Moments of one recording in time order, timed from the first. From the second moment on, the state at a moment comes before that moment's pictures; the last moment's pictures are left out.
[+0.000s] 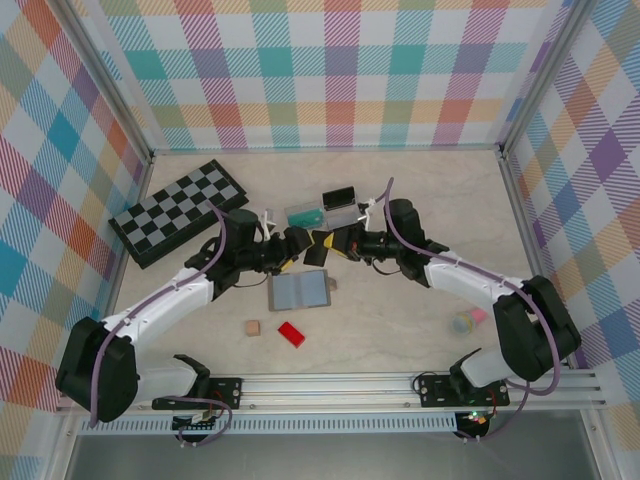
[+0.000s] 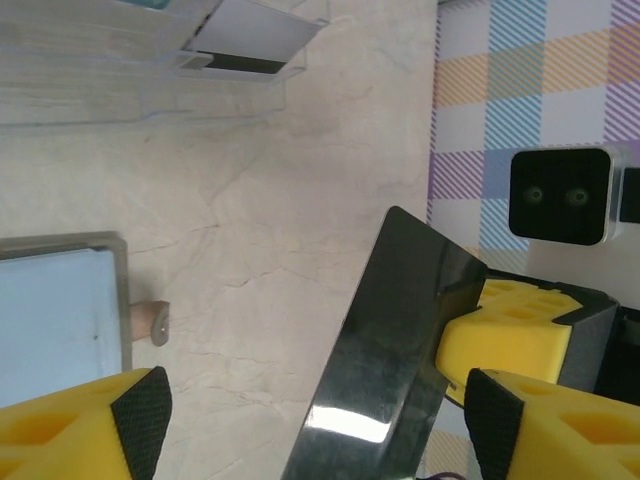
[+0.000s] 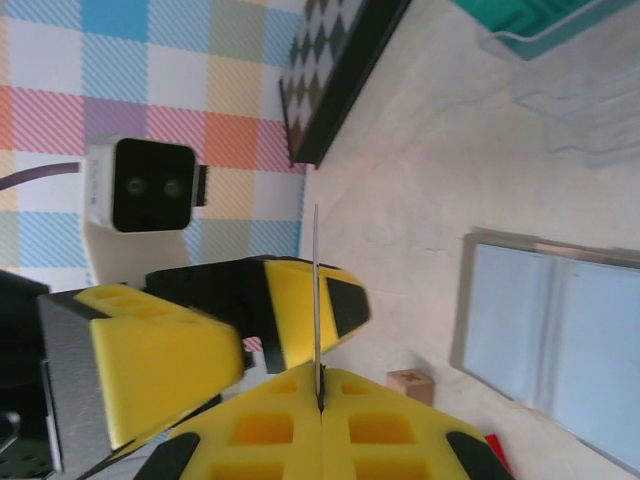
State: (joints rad) left arm -0.50 1.24 0.77 -0.09 0.47 -1.04; right arm 0.56 1.45 0.81 0.25 -0.73 1.08
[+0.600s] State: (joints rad) left arm -0.50 1.28 0.70 0.18 0.57 -1.15; right arm 0.52 1.48 0.81 0.32 -0.78 1.15
